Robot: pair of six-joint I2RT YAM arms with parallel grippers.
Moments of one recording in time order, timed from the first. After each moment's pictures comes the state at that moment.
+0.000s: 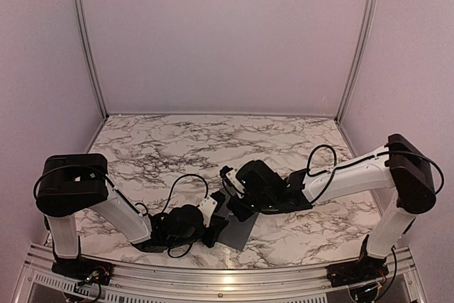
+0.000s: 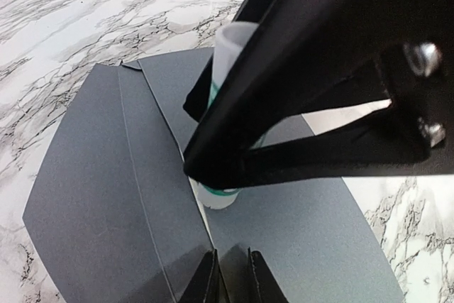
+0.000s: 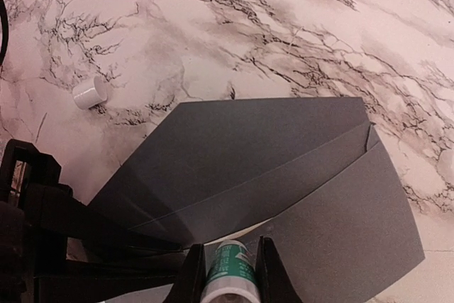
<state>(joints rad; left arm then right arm) -1.25 1.96 0.65 0.80 -0.29 -0.36 1.08 1.71 0.94 -0.07 0.12 0.33</state>
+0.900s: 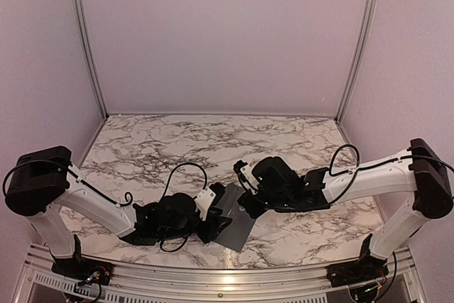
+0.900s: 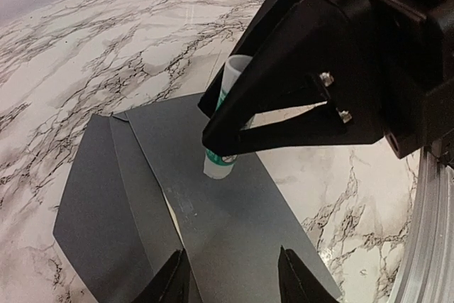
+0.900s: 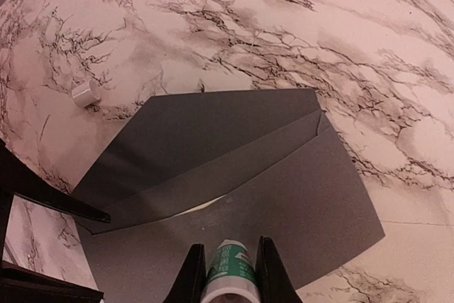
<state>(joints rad) -1.25 1.74 0.64 0.62 -0.22 -0.32 1.05 1.54 0.84 -0.10 0.16 0.34</state>
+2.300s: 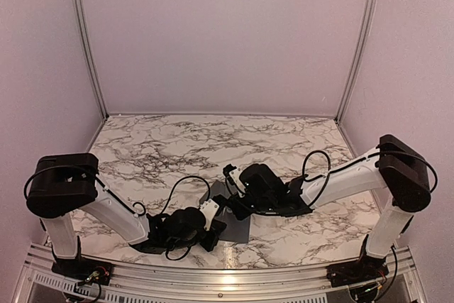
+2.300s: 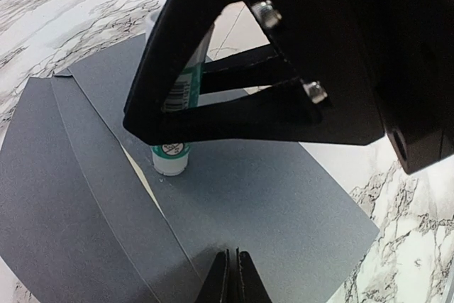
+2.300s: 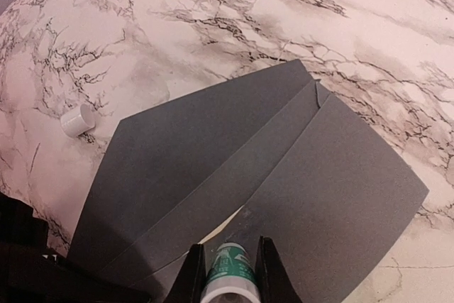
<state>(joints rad) -1.29 1.90 0.66 0.65 -0.30 -0.38 1.05 1.73 0.86 0.12 0.12 0.36</state>
